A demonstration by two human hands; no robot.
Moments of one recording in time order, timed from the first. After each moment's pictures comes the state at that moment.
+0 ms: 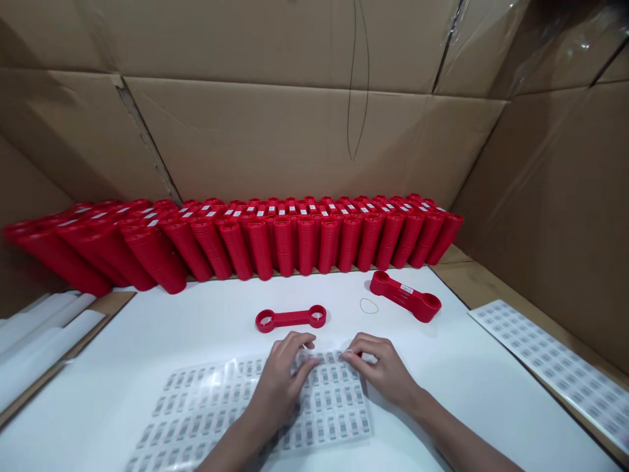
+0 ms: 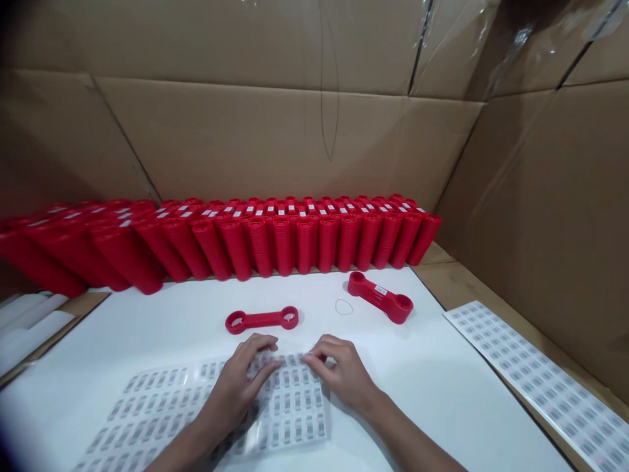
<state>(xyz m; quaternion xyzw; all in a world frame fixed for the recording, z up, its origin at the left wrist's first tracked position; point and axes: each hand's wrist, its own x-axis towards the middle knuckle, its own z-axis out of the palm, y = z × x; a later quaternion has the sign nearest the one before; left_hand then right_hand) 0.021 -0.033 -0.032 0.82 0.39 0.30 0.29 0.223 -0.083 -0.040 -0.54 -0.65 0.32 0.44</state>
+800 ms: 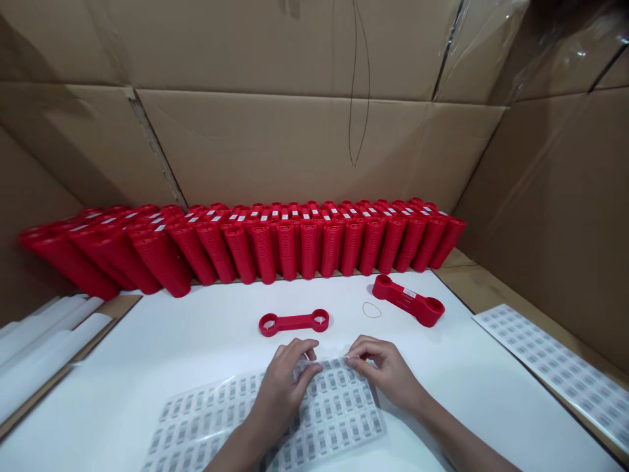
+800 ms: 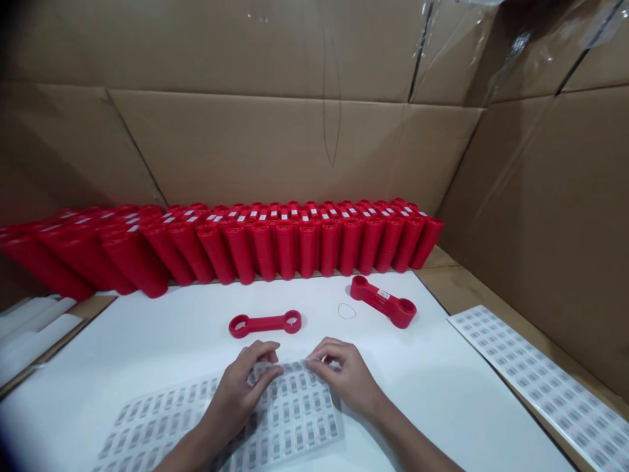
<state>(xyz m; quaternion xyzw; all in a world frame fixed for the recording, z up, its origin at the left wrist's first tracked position) 0.019 -0.032 -0.036 0.83 0.37 0.34 0.26 0.225 -0.082 -0.038 -0.52 -0.58 0.43 0.46</state>
